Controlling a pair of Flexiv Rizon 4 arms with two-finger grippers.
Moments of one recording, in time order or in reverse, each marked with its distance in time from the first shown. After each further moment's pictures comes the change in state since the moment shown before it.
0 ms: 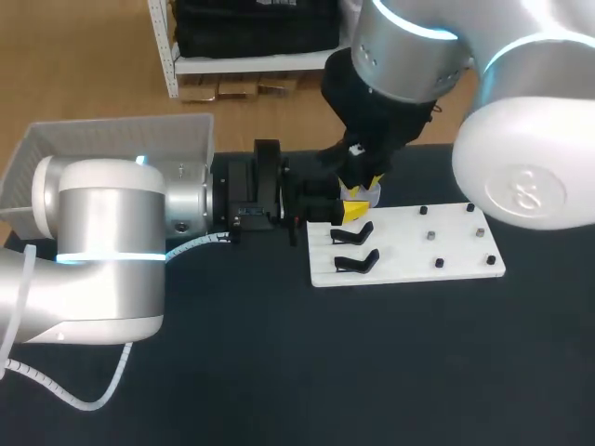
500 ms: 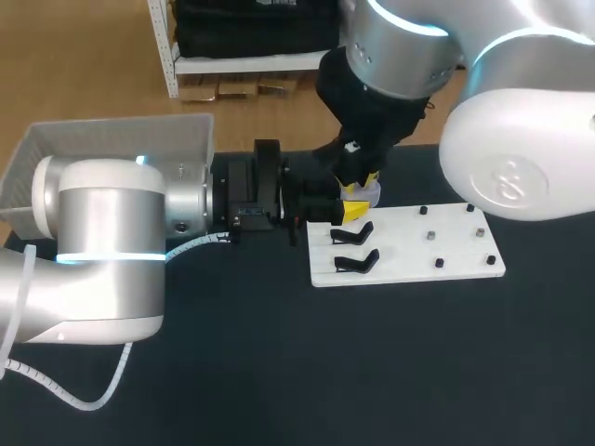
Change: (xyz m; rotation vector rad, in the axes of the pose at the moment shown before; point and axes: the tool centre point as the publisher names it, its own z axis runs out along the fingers) left arm 0.000 0.000 0.000 0.000 0.000 0.000; right arm -0.009 -0.001 0.007 -0.005 0.007 -0.019
